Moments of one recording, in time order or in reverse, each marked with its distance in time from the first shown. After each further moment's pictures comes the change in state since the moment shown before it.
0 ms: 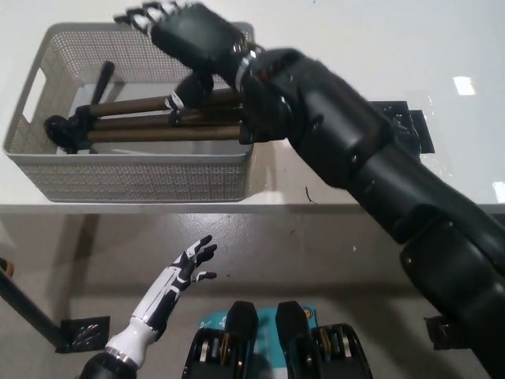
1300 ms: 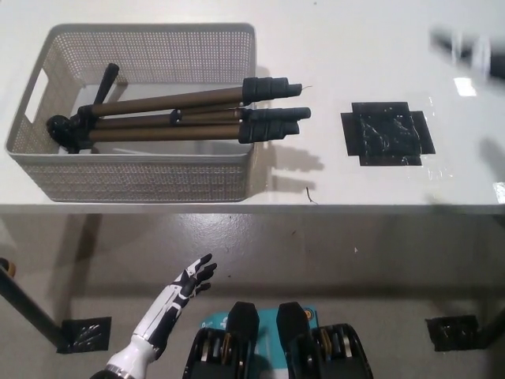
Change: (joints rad) left_arm 0.041 -0.010 0.005 0.021 0.014 0.000 0.004; right_arm 0.803 -0.186 -0.786 -1.223 0.508 0.158 0.142
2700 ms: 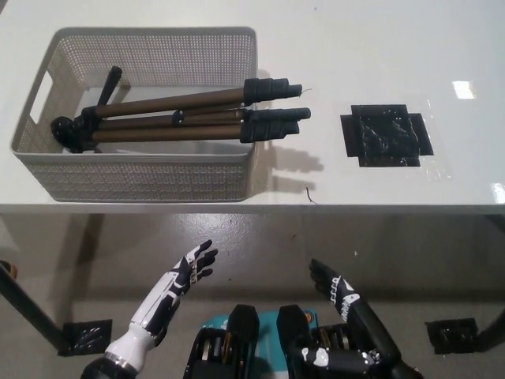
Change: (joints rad) left_arm -0.030 0.007 0.004 -0.004 -0.059 -0.022 -0.040; right_arm 0.498 0.173 0.378 0.559 0.195 -0.265 -0.007
